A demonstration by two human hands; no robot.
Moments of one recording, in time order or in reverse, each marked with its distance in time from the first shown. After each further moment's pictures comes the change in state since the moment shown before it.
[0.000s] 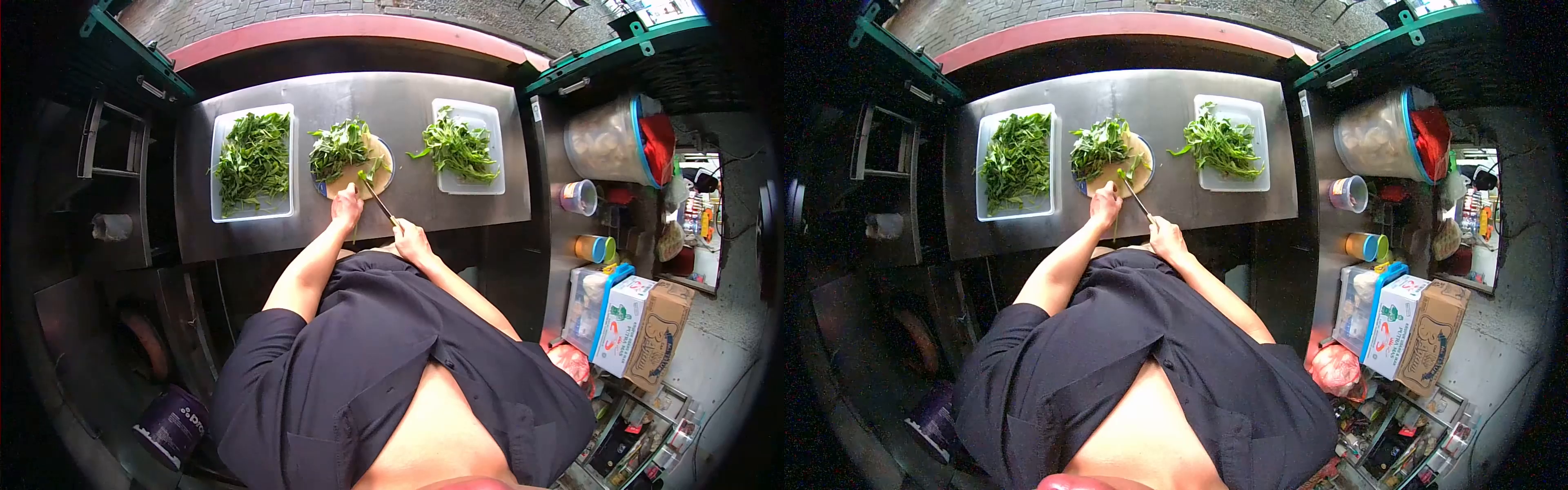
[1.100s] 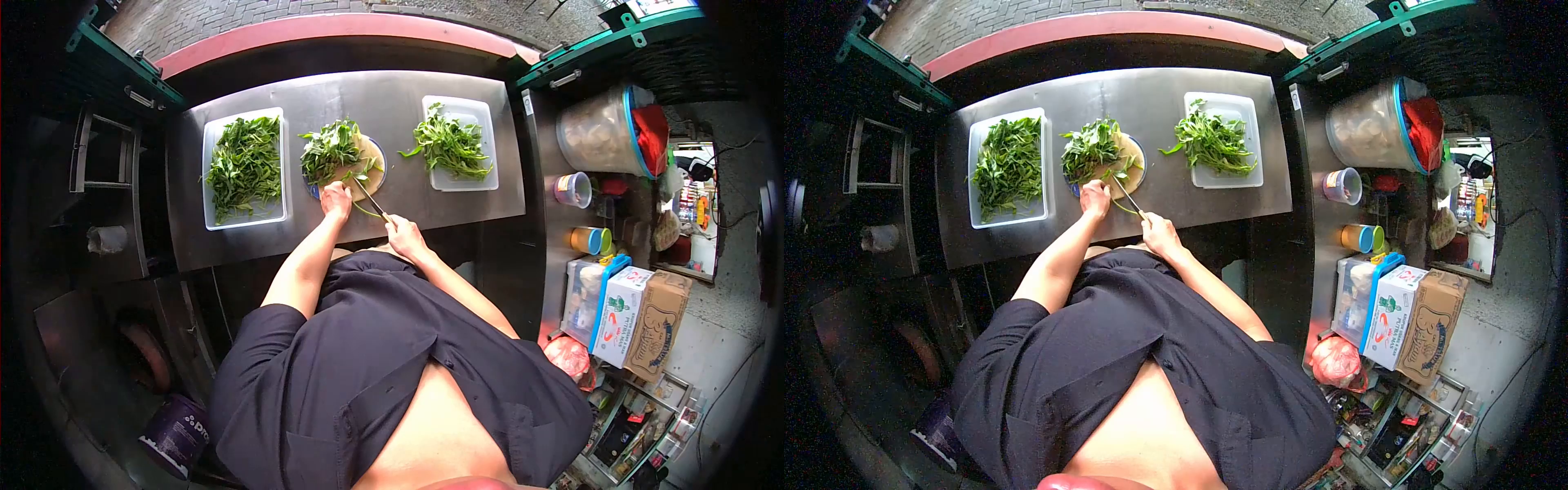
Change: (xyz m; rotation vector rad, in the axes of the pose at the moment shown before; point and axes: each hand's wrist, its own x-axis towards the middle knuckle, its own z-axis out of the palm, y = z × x) left_hand 0.026 0.000 0.002 -0.038 0.128 -0.178; right_hand 0.008 -0.013 -0.010 0.025 -0.074 0.066
